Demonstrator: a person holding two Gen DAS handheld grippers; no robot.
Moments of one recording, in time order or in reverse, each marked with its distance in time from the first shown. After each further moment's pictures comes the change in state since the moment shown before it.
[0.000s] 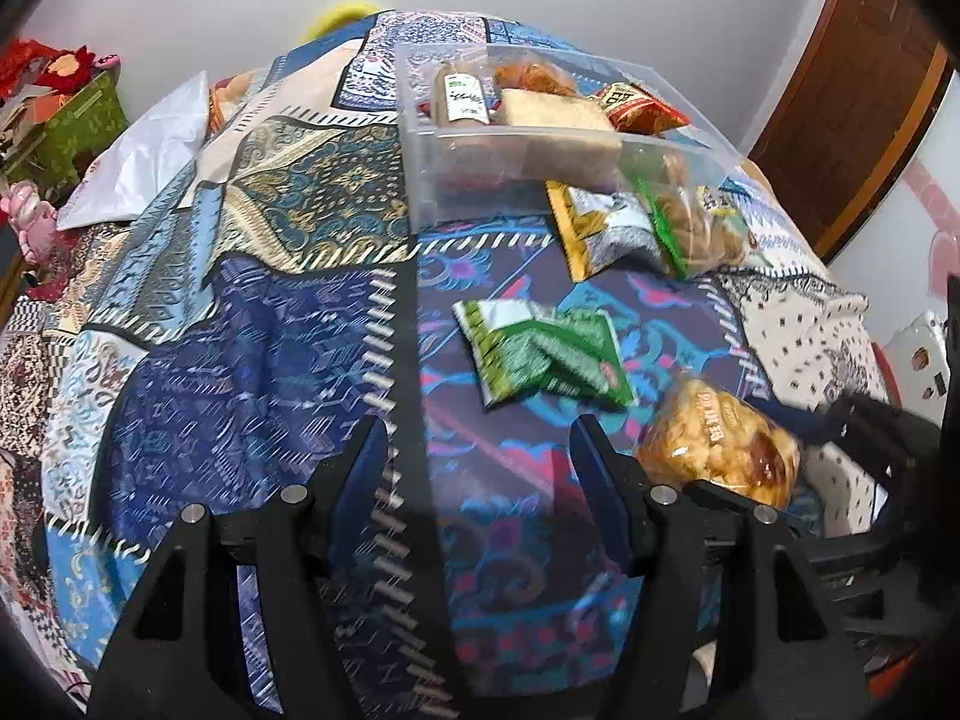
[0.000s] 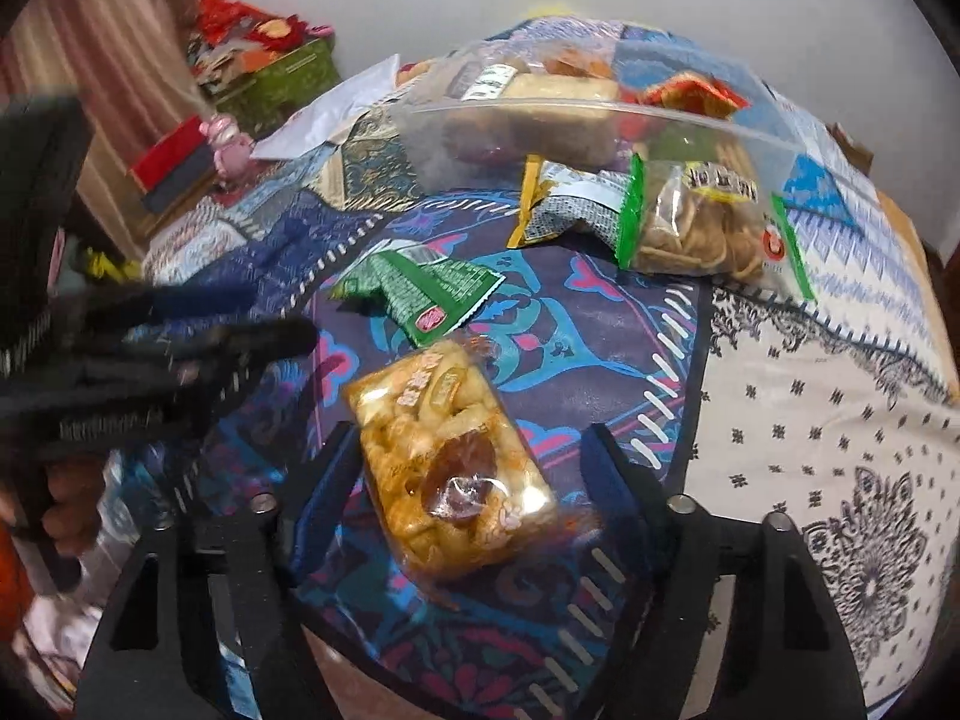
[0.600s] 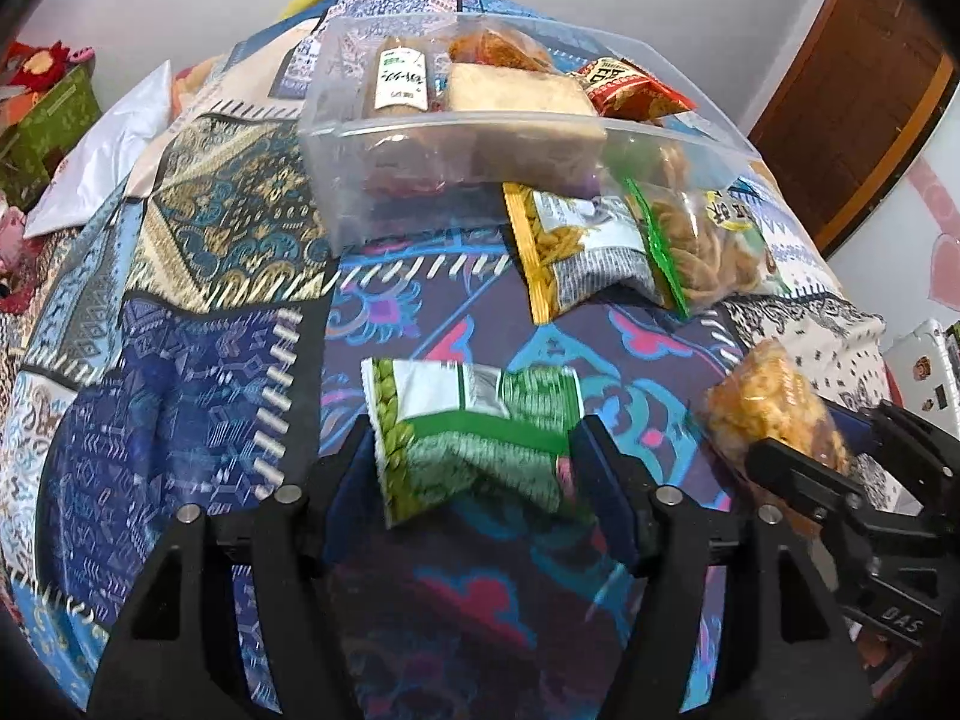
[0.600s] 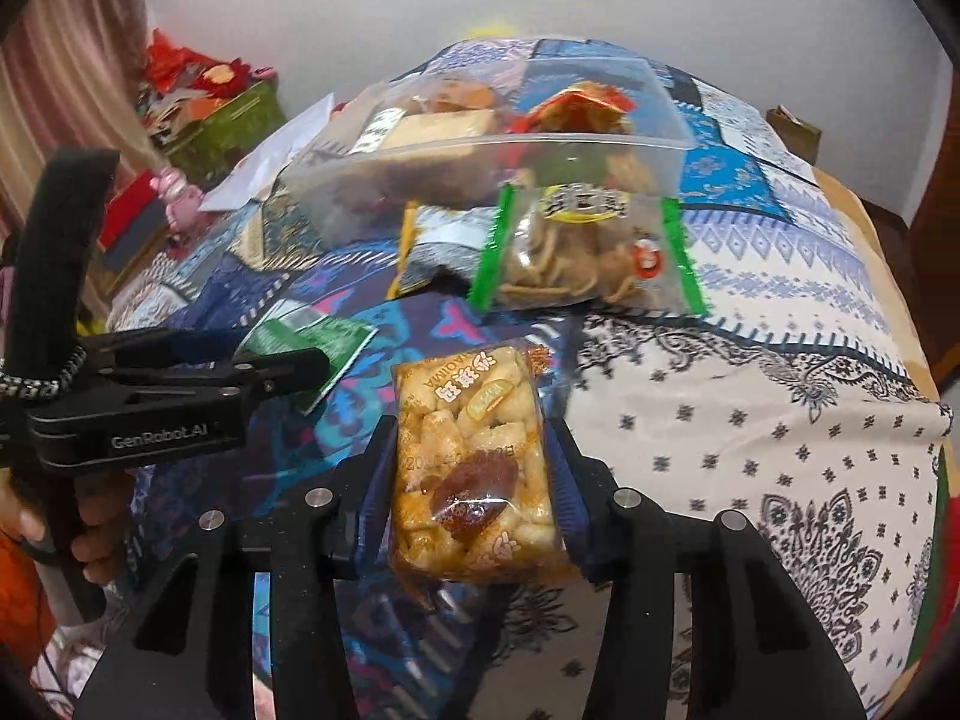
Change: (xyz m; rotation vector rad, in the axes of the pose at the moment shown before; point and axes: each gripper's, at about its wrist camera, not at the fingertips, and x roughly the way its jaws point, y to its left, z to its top) left arm 0.053 -0.027 0.035 0.007 0.035 -0.022; right arm -0.010 -0.055 0.012 0.155 -0.056 -0.058
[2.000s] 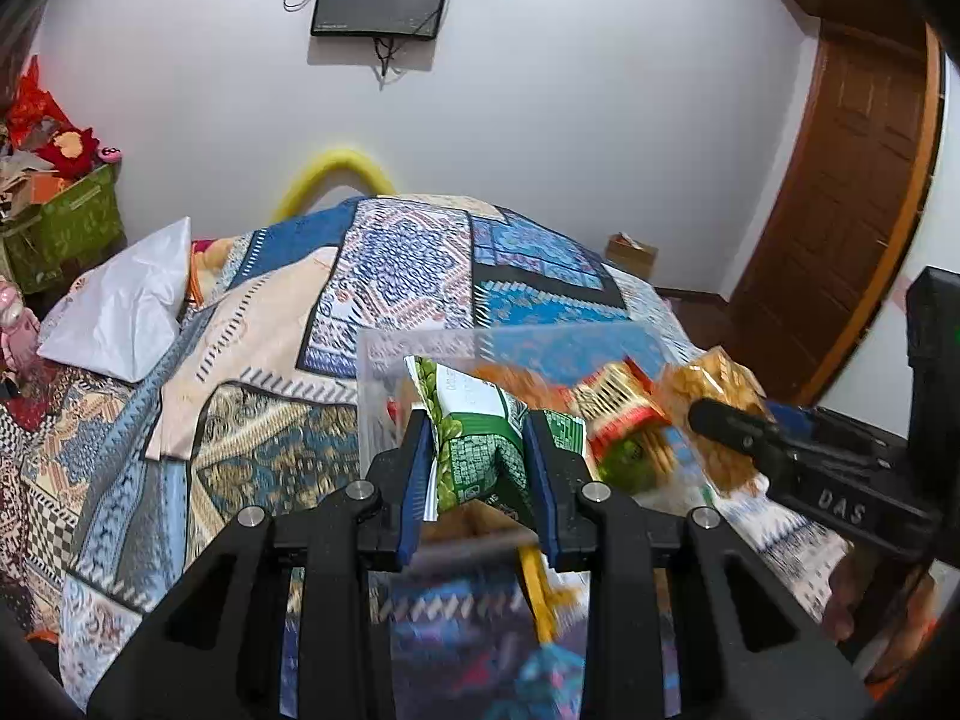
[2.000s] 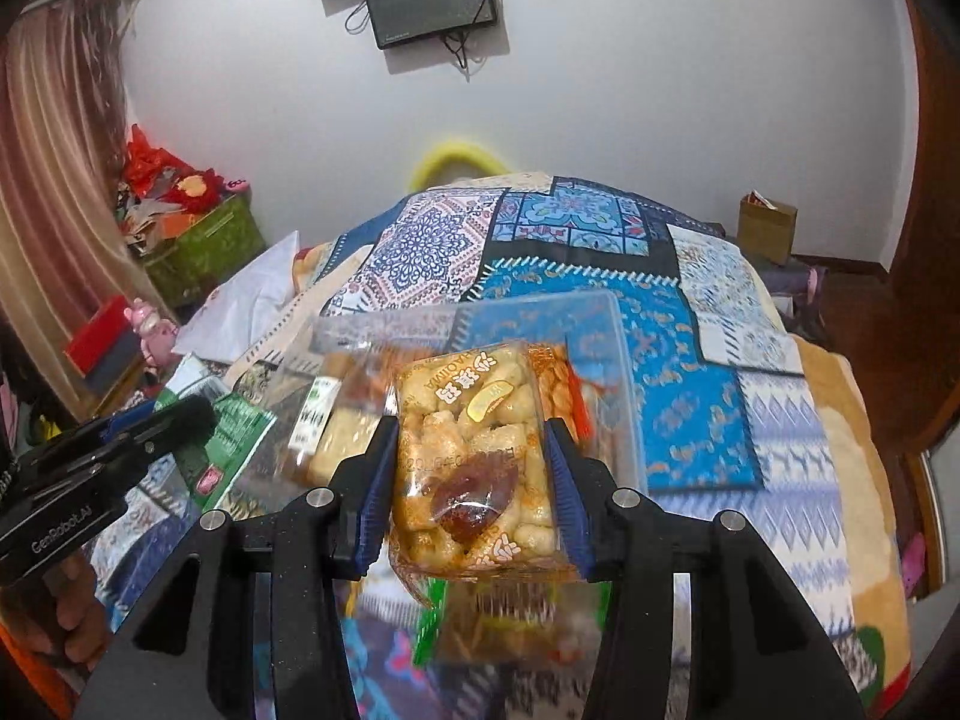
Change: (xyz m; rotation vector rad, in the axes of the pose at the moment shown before) left arm -0.062 0.022 0.118 -0.027 -0.400 -0.007; right arm 0.003 -0.019 0.145 0.026 -0.232 -0.035
